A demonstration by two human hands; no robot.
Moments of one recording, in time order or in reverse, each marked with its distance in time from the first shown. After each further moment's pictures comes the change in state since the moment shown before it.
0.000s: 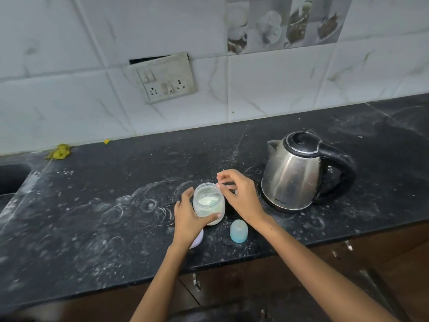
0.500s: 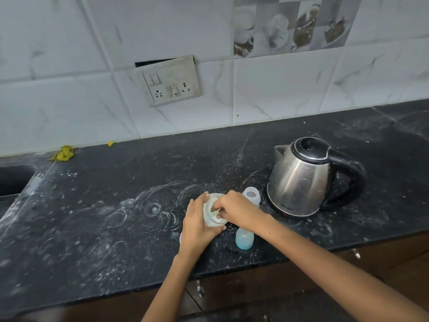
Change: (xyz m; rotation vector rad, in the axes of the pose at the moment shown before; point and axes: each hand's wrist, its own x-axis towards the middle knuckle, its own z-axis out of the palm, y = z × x) left_hand -0.007 0.004 0.002 0.057 -0.011 0.207; right_hand 0.014 -0.004 0.019 -0.582 -0.664 0.038
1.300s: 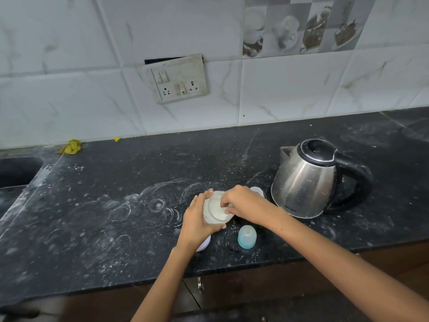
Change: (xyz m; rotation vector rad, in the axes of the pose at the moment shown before) left_hand 0.006 -0.010 -0.010 -0.066 -0.065 0.011; right_hand -0.008 -0.003 -0.032 -0.134 -0.074 -0.110
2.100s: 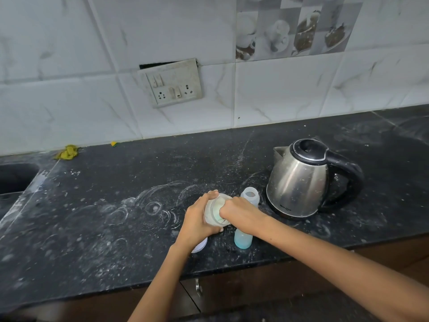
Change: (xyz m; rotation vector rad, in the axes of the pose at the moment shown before) left_hand 0.003 0.011 -0.001 -0.082 -0.126 0.018; right_hand -0.013 -0.014 0.013 -0.361 -0.076 -0.079
